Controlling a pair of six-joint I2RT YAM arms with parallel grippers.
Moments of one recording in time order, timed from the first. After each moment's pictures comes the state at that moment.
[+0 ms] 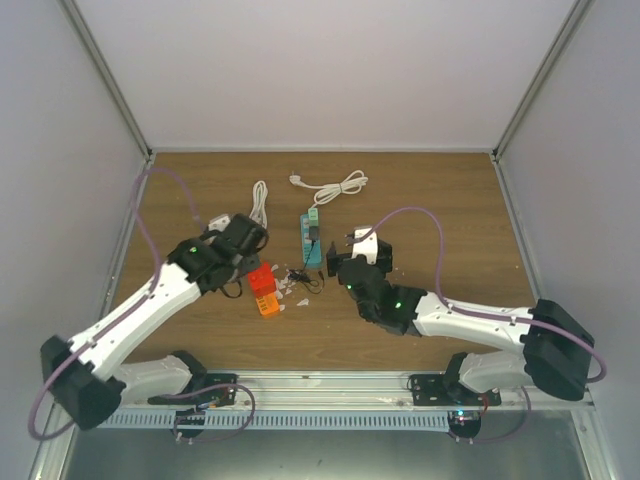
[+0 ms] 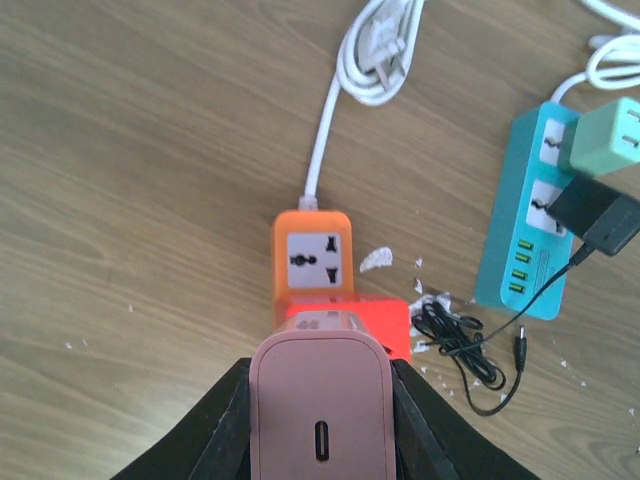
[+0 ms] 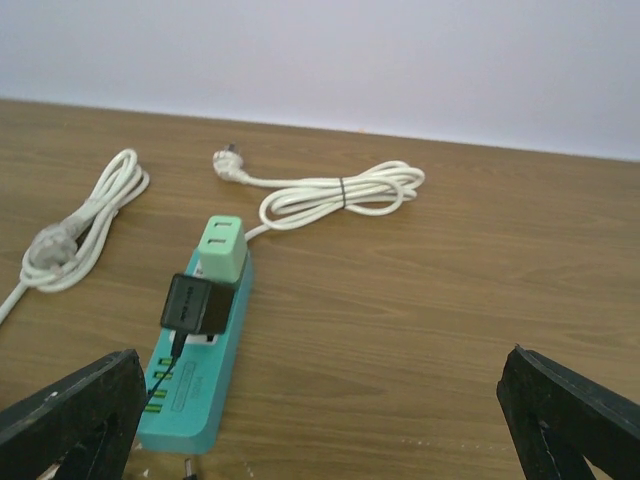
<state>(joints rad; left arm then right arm) -0.60 1.10 1.04 -0.99 -0.36 -0.99 1.06 1.30 0.70 0.12 0.87 0.34</state>
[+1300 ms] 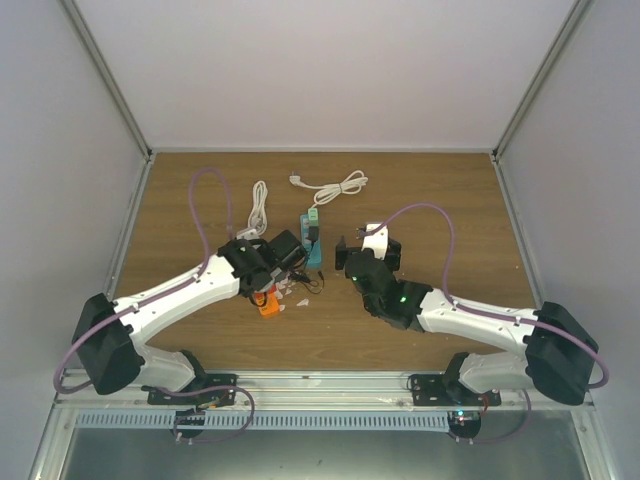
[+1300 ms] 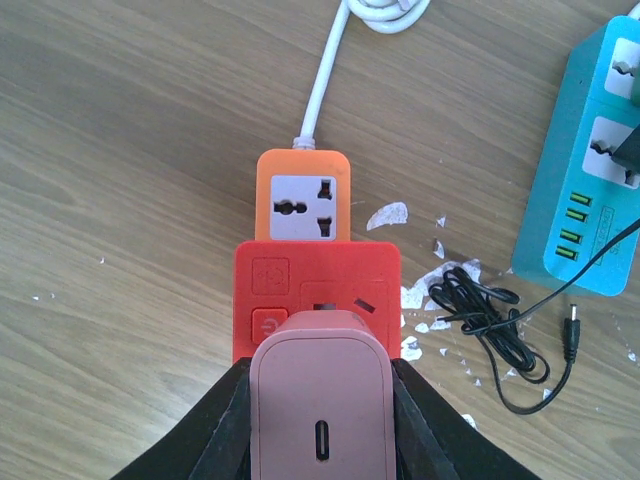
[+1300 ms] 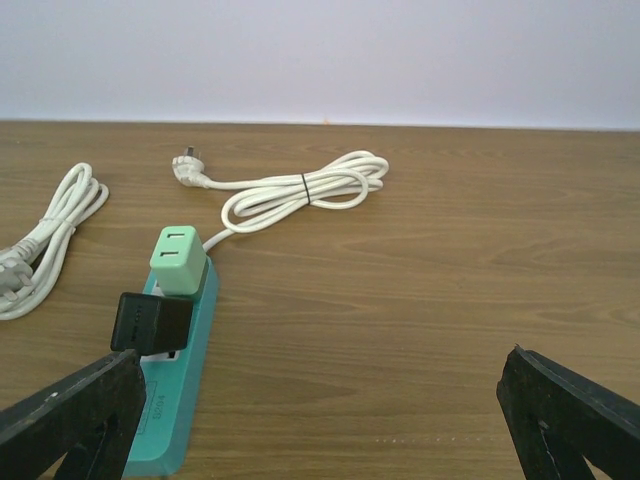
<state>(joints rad) -0.84 1.36 1.10 -1.06 -0.51 -1.25 0.99 1.26 0.70 0.07 0.86 0.42</state>
